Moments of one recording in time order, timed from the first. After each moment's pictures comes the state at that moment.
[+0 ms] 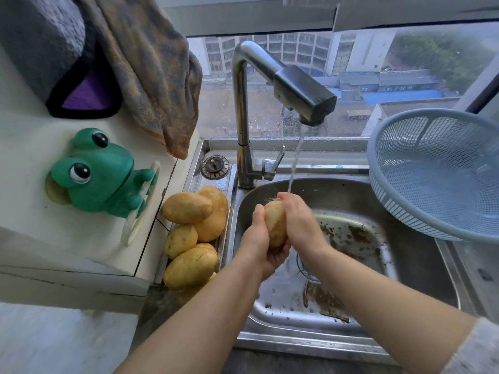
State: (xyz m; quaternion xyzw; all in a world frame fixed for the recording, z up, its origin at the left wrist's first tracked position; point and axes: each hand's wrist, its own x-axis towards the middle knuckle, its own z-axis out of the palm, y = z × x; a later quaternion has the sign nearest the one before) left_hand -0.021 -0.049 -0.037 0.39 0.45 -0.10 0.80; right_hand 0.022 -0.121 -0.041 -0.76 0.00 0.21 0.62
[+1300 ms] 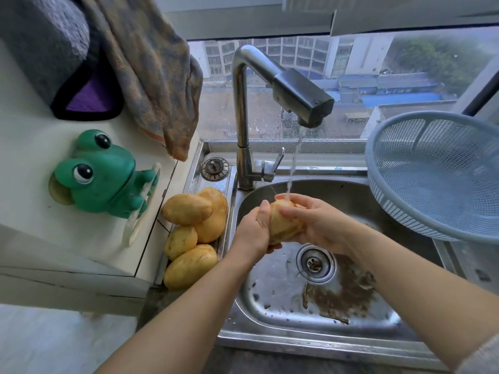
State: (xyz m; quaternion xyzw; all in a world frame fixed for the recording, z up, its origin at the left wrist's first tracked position) left_hand -0.022 -0.031 -0.035 0.74 0.26 -0.06 0.61; right_hand 0.054 -0.161 -0.035 -0.58 -0.03 0.46 0.67
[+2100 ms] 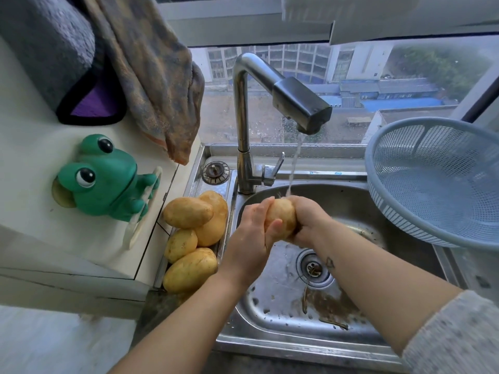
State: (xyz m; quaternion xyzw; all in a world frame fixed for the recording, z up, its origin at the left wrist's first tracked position) left_hand -0.042 -0.027 -0.042 0.90 0.08 0.07 0.41; right_hand 0.060 -0.117 -0.027 -0.59 0.26 0.40 0.65
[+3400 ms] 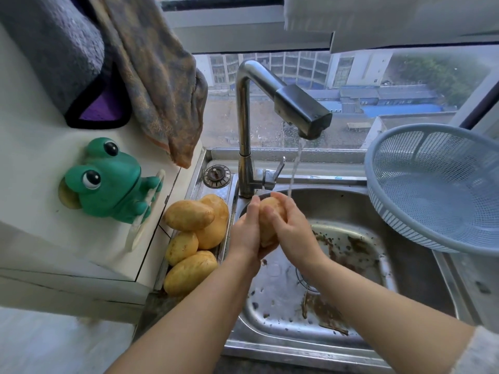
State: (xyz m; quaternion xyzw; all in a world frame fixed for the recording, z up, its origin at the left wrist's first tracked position) left_hand -0.015 -0.034 -0.040 0.49 0.39 0.04 0.78; right_hand 0.016 -0.118 -0.032 -0.75 -0.12 0.18 0.63
